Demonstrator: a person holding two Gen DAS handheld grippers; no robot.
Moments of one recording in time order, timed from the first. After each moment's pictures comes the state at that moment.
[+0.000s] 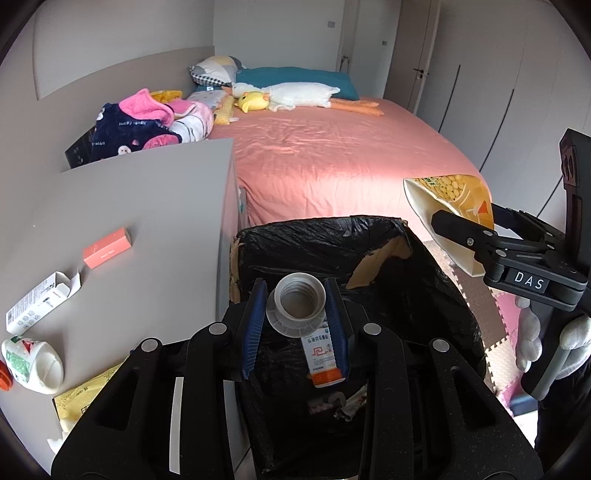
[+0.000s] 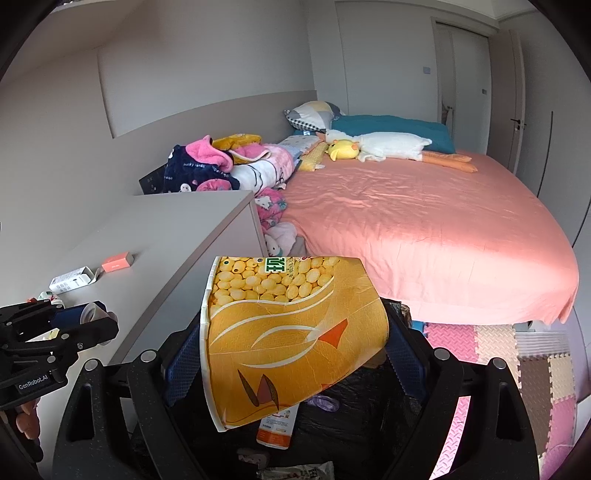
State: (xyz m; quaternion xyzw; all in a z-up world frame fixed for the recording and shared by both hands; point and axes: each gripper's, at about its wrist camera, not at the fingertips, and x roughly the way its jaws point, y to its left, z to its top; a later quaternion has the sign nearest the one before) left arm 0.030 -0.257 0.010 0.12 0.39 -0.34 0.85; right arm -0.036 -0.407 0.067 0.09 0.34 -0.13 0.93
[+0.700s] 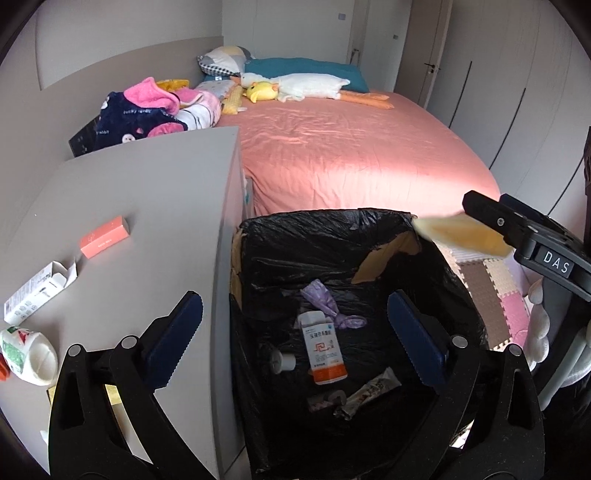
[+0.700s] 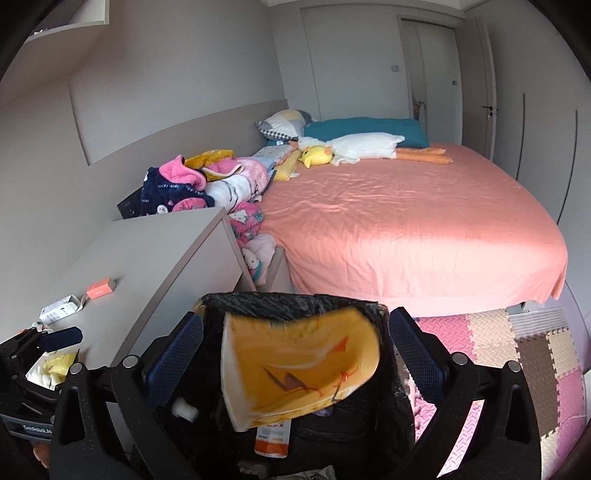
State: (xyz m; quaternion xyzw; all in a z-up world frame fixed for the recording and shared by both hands) left arm 0.033 -0.263 0.002 0.12 0.40 -0.32 0.85; right arm -0.046 -0.424 0.068 0.12 0.31 -0.19 0.92
